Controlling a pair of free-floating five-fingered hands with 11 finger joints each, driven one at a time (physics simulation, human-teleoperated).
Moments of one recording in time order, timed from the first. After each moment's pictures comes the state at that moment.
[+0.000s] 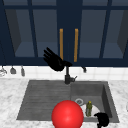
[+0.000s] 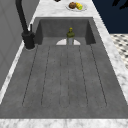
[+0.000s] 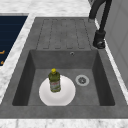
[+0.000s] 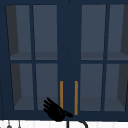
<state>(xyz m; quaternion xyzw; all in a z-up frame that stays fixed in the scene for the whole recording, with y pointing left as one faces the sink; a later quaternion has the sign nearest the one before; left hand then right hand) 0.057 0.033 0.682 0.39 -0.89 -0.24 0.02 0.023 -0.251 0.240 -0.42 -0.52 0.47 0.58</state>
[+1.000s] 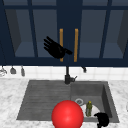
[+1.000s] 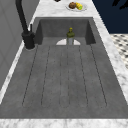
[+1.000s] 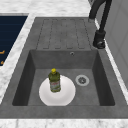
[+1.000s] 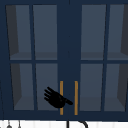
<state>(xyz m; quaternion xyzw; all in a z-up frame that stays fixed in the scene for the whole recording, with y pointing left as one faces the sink) 0.110 0.032 0.730 0.40 -0.89 -0.22 0.03 0.023 -0.251 0.240 -0.42 -0.52 0.47 0.58</state>
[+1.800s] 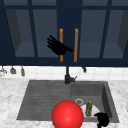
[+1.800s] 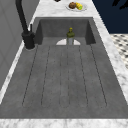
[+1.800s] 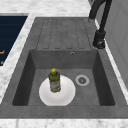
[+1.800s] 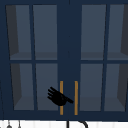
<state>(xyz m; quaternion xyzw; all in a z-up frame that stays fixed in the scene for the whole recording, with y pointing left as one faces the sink) 0.204 0.027 0.694 0.39 -0.89 -0.22 0.03 0.023 -0.251 0.240 -0.42 -0.52 0.47 0.58</state>
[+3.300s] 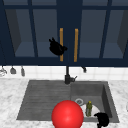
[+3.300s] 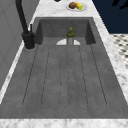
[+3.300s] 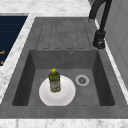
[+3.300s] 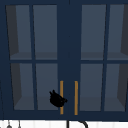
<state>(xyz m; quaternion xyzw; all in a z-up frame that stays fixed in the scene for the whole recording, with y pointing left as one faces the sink) 0.274 0.040 0.647 0.44 -0.87 -0.22 -0.01 0.023 -0.251 0.240 -0.42 -0.52 0.47 0.58</state>
